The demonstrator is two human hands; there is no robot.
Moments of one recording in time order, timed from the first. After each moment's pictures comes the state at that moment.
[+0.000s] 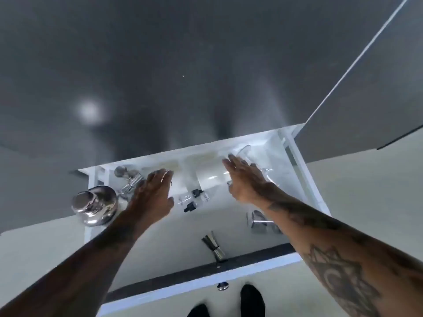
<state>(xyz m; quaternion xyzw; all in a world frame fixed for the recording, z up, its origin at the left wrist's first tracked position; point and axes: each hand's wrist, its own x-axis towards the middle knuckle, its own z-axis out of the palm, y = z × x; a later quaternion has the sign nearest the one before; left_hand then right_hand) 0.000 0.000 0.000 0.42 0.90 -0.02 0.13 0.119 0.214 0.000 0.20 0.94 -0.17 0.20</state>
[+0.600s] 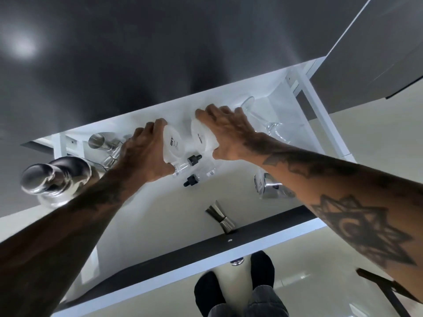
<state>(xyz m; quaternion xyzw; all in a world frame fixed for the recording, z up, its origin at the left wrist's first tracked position) -0.026 0.020 -0.024 0.42 0.90 0.02 0.13 0.081 0.200 -0.031 0.11 0.99 -0.06 0.11</state>
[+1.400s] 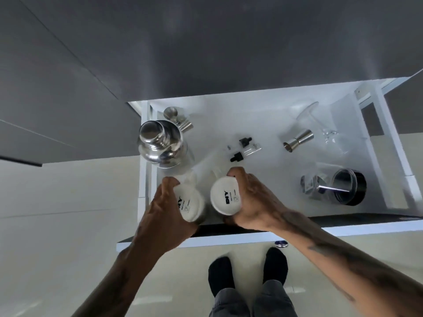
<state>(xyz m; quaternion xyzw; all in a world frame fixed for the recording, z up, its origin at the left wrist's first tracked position) 0.072 -0.144 0.018 0.18 0.92 0.23 0.26 0.146 0.049 -0.015 0.14 0.91 -0.35 0.19</state>
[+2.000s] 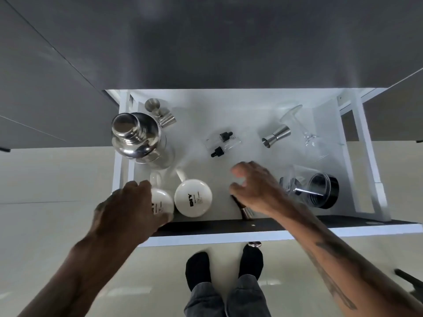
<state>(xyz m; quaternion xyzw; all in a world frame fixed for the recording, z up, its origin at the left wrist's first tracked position) 0.059 -0.126 0.058 0.16 0.93 -0.03 0.32 0.141 0.097 0.004 0.23 0.88 -0.33 0.26</state>
